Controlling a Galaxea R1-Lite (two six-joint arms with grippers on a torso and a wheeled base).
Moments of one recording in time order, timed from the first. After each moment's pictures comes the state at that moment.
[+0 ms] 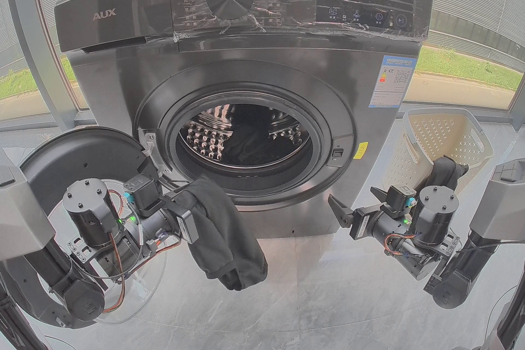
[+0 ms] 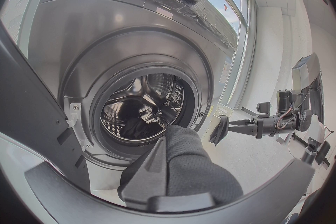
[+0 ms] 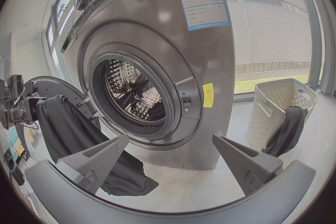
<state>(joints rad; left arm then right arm) -0.48 1.88 -0.33 -1.55 -0.08 -0.06 0.59 2.04 -0.39 -1.55 -0.24 0.17</state>
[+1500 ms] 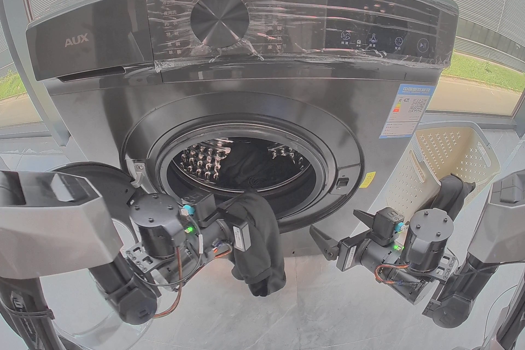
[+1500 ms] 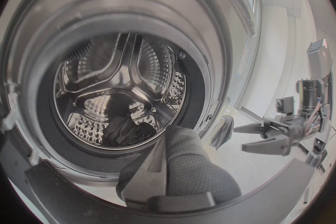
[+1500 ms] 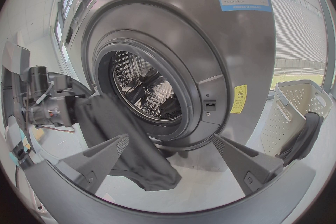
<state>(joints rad) -0.64 2.09 -0.50 -1.55 0.05 -0.10 0.72 2.03 -0.32 -1.55 -0.24 0.18</state>
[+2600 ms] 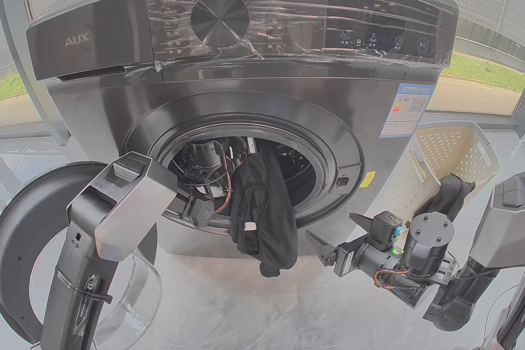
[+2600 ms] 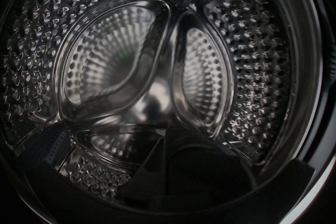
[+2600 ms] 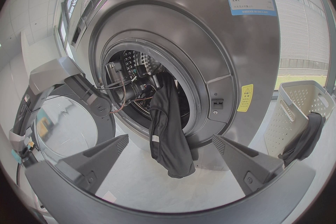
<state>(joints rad) -0.45 2.59 -1.64 -1.15 0.16 -0.06 0.75 2.01 -0.30 -1.55 -0.24 0.18</state>
